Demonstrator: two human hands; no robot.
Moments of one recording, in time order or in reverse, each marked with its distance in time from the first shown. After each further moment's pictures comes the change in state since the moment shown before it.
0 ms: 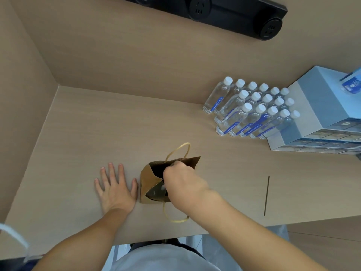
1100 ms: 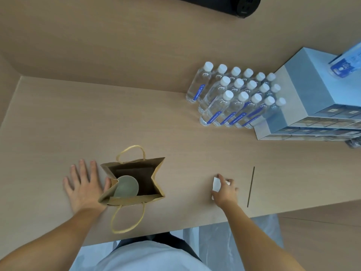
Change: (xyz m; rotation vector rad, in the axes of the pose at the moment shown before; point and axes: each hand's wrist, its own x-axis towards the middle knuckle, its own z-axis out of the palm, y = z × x) left_hand -0.002 0.009 -0.012 0.102 -0.081 -0.016; right_hand 0.052 0.282 0.187 0.456 0.179 0.701
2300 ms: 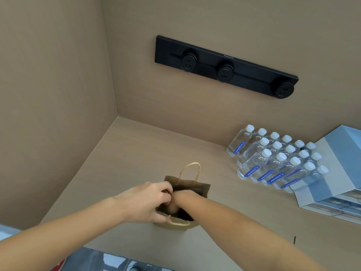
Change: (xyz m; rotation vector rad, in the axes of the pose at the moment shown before) left_hand -0.077 0.007 -0.194 -0.034 -0.022 0.908; right_hand -0.179 -0.273 -0.038 -0.942 -0.542 -0.871
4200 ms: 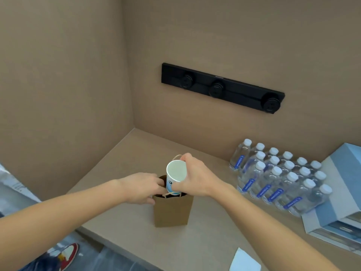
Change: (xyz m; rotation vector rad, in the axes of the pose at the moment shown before) left_hand 0.020 0.053 -0.013 0.276 -0.224 -0.138; right_hand -0.117 0.094 0.005 0.491 0.820 -0.354
